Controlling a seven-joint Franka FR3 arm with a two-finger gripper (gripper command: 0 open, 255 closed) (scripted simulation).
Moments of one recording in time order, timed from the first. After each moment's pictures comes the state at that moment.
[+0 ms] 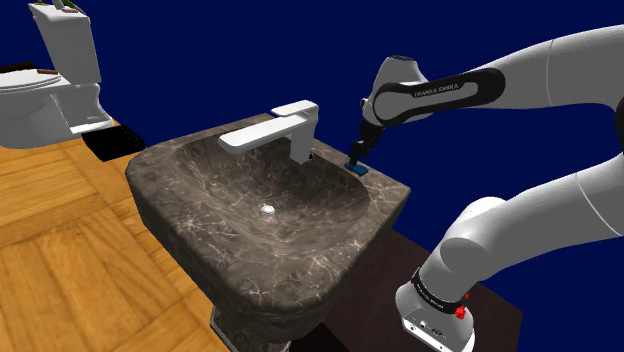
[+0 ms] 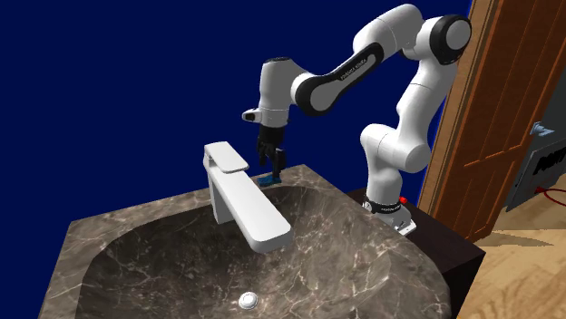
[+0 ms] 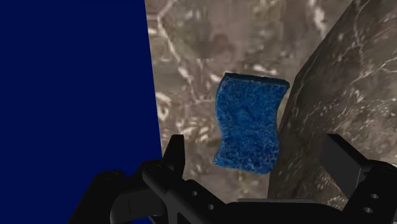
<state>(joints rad) -0.06 -0.50 -0.21 -2.61 -0.13 2.21 -0.28</state>
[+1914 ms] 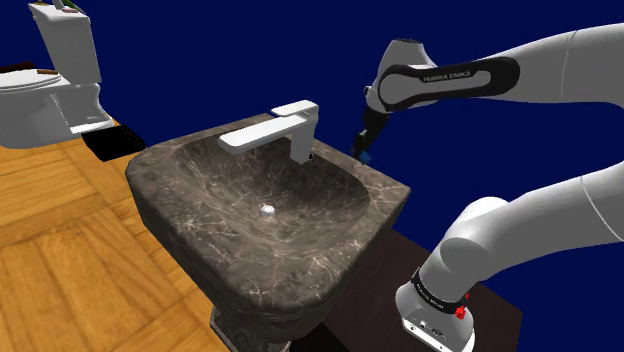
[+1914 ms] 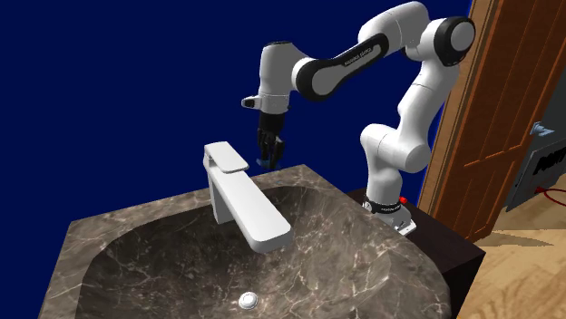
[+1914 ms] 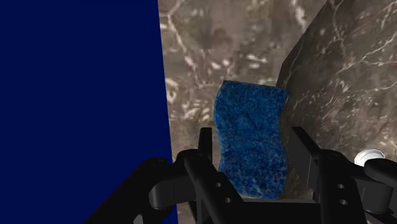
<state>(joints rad) -0.06 -0.55 -0.20 -2.54 -0.12 2.10 -0.27</state>
